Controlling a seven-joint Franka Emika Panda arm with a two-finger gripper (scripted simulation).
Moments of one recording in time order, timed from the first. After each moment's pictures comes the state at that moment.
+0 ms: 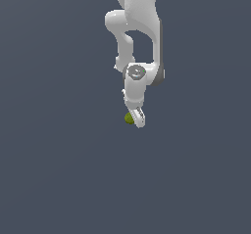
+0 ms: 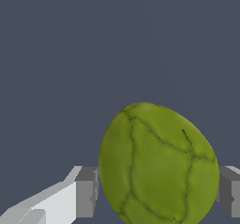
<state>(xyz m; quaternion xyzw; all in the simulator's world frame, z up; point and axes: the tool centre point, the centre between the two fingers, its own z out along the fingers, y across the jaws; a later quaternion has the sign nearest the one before) -0.093 0.040 0.042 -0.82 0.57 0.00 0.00</state>
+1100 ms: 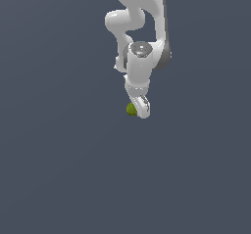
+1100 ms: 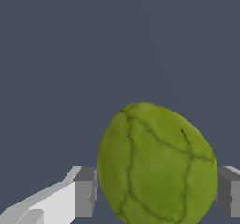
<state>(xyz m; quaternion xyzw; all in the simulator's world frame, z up) -0.083 0.048 0.133 -0.82 0.57 0.00 0.00</state>
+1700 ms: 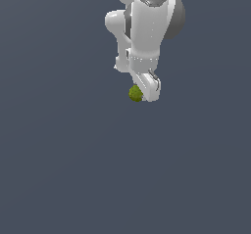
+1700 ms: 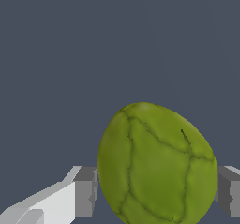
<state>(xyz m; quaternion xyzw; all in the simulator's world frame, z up) -0.067 0.057 0.255 -0.82 0.57 0.00 0.00</state>
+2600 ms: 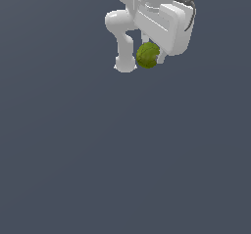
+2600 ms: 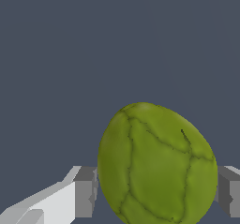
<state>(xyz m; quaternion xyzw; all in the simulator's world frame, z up) -0.041 0.074 0.427 -0.82 0.57 0.00 0.00</state>
